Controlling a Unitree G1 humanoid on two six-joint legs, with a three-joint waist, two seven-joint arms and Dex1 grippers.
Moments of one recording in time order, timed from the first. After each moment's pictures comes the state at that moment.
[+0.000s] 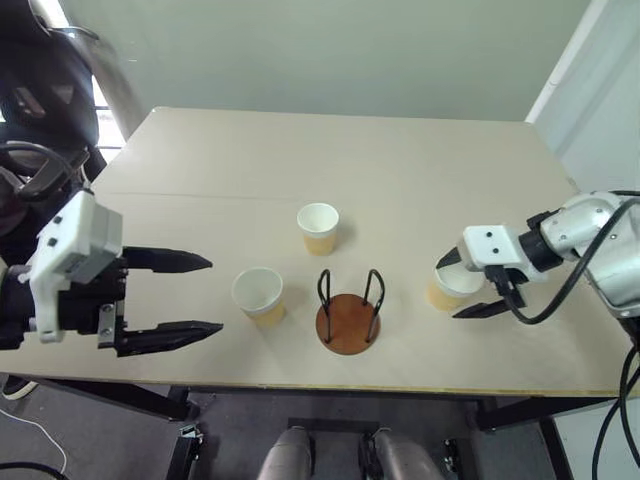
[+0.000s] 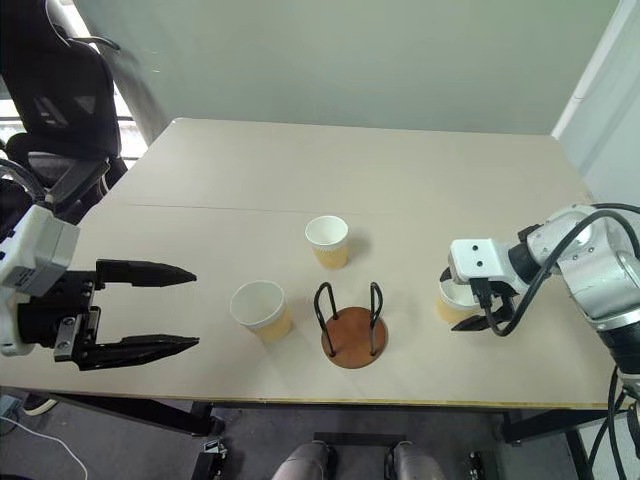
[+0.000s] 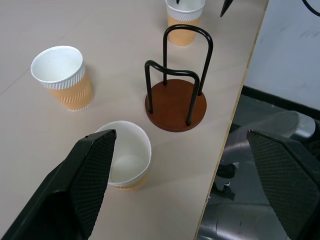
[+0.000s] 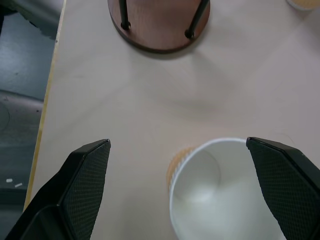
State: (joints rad) left arm 0.03 1.24 0.75 -0.56 -0.90 0.89 -1.24; right arm -0.71 -1.02 0.31 -0.10 0.07 0.35 1.53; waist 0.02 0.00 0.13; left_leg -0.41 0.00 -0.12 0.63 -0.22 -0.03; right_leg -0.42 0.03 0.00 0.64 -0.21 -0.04
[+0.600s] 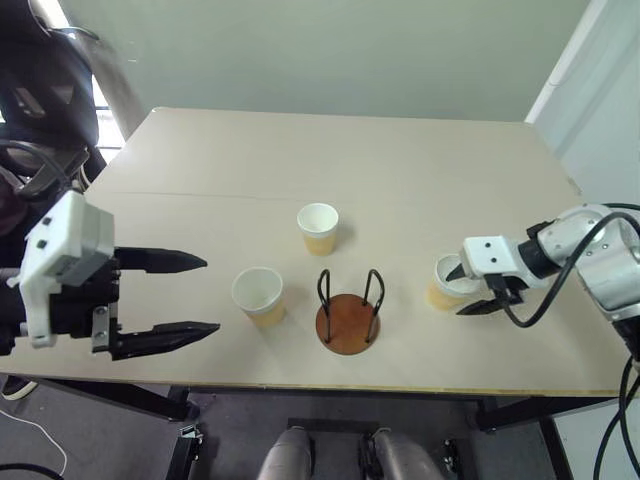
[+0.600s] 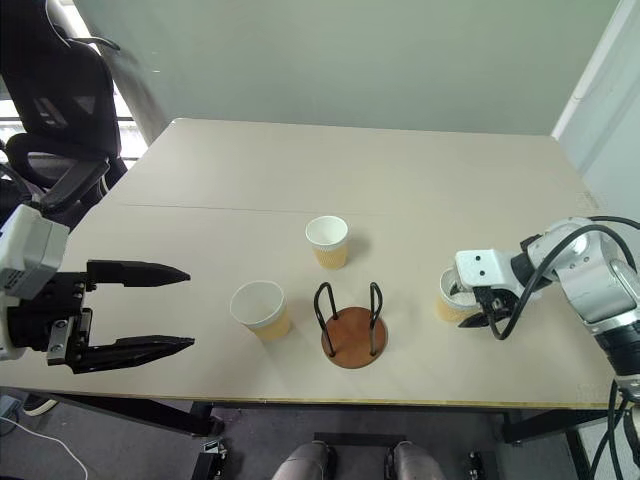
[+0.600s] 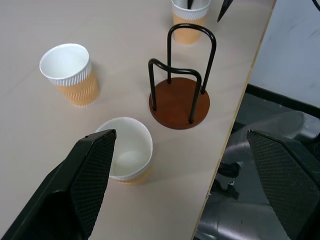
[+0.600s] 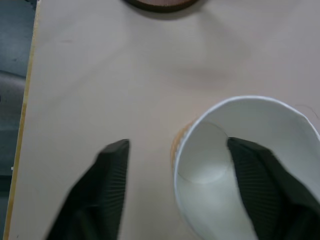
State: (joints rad) left arm 0.04 1.23 0.81 -0.58 -0.92 0.92 -1.22; right arm -0.69 -1.00 0.33 0.00 0.01 0.25 1.53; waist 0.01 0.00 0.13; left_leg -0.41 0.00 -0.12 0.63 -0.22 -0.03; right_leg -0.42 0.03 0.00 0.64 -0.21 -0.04
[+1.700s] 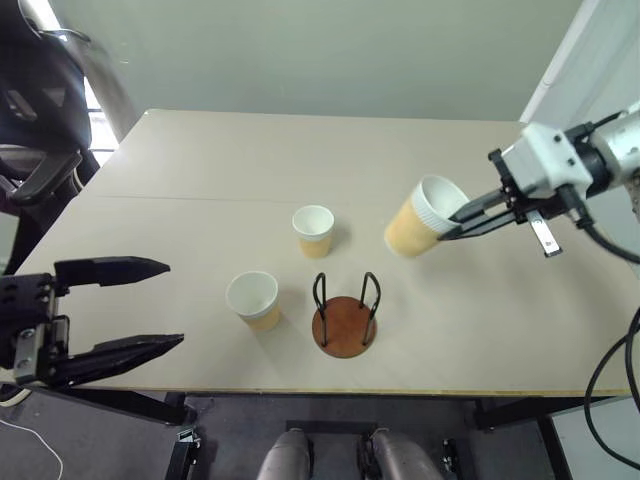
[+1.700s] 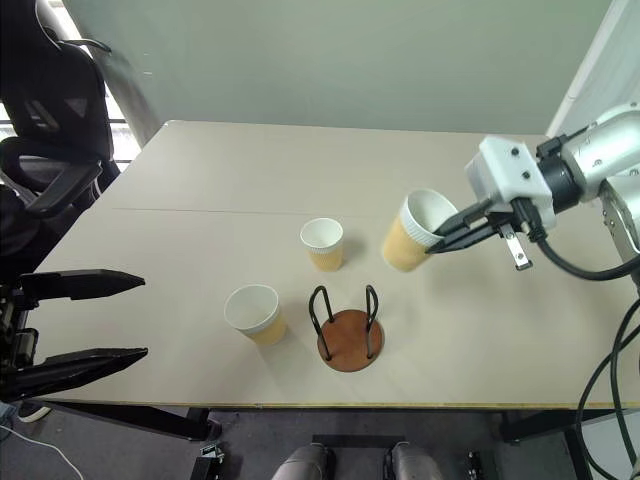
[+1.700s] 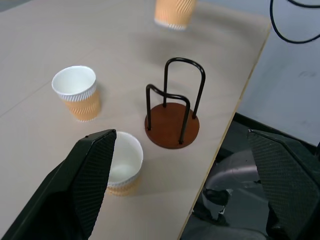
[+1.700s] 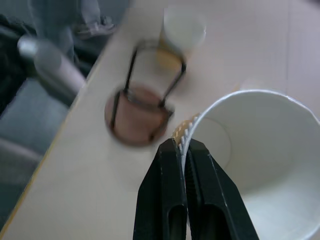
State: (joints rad) left arm 0.23 1.15 1.14 -0.59 -1.06 1.00 -1.28; right arm -1.10 -1.04 0.32 -0.01 0.55 0.30 1.61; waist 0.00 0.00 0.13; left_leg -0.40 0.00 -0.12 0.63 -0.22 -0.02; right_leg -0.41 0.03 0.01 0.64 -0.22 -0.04
